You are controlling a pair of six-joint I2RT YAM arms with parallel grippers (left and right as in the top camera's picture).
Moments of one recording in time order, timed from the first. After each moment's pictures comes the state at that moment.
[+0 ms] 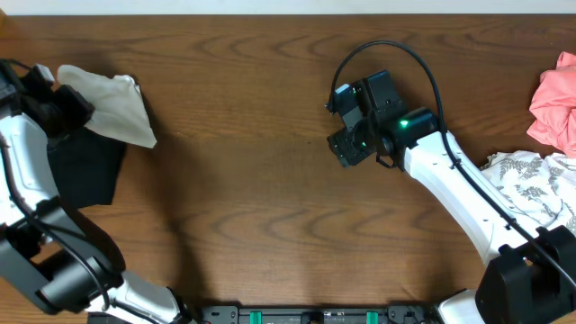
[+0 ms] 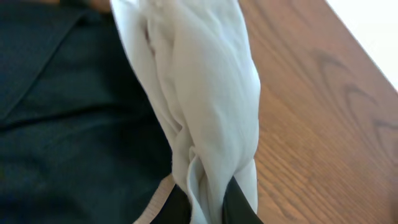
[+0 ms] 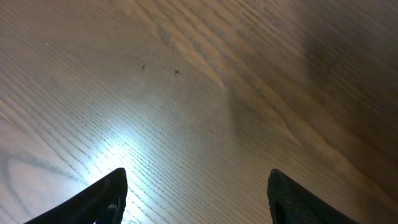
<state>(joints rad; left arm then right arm) 0.58 1.80 1.52 -0.77 0.38 -0.19 0.44 1.64 1.26 -0.73 -0.10 -0.14</state>
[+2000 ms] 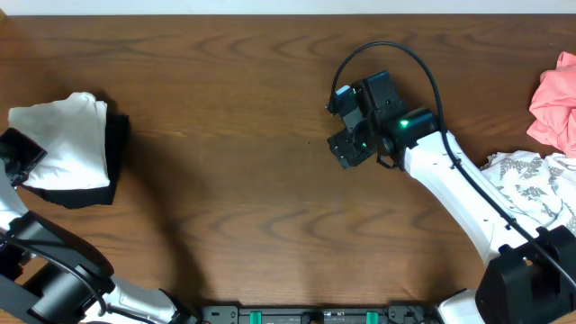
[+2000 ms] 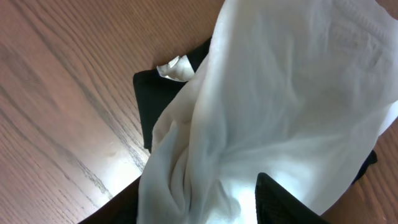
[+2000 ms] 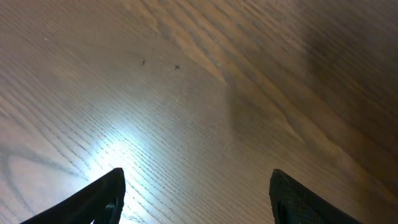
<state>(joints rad) 0.79 1.80 1.53 -0.90 0.03 -0.15 0.44 1.64 1.26 -0.74 -0.10 -0.14</state>
